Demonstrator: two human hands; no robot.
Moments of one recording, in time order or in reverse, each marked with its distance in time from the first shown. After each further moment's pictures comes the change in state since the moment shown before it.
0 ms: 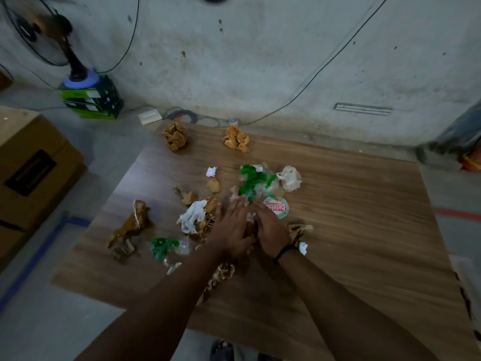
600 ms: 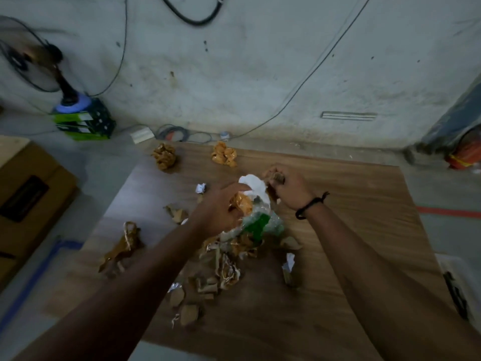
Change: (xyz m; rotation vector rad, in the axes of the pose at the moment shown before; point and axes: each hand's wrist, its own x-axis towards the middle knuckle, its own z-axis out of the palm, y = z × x) left_hand 0.019 0.027 -0.104 -0.273 0.284 0.187; right_hand 0.058 -0.033 -0.142 0.184 0.107 0.053
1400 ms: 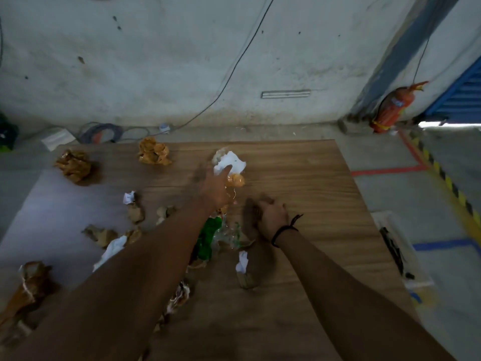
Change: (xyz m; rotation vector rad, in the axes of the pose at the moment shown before) left_hand 0.141 -0.026 0.156 0.096 -0.359 -0.303; right_hand -0.041 0.148 0.005 -0.575 -0.064 0.484
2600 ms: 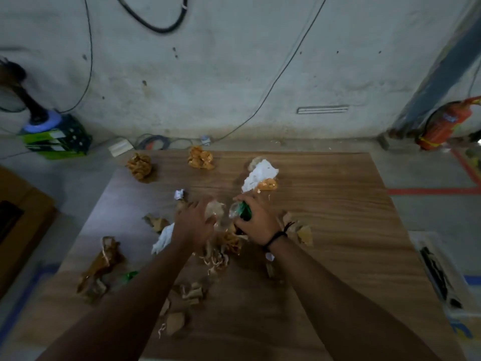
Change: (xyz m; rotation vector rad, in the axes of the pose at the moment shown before) left_hand -0.163 -0.071 -0.044 0.056 0.363 -0.065; right_hand -0.063 -0.098 -0.009 0.535 0.116 -0.497
